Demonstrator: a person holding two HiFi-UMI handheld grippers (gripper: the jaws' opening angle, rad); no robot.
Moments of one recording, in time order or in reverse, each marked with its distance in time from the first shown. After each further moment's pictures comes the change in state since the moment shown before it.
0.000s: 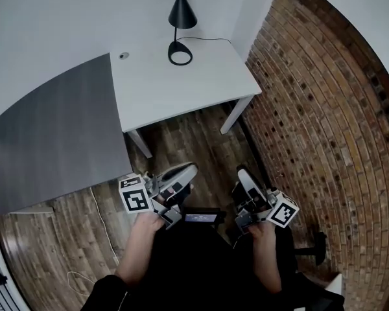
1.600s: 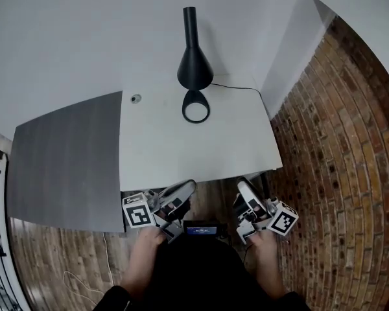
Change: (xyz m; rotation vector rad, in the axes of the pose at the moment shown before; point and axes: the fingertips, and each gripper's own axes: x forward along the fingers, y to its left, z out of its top) left arm 0.134 0.179 0.171 0.059 -0.150 0.236; right arm 0.188 -0.193 0.172 0.170 0.155 0.129
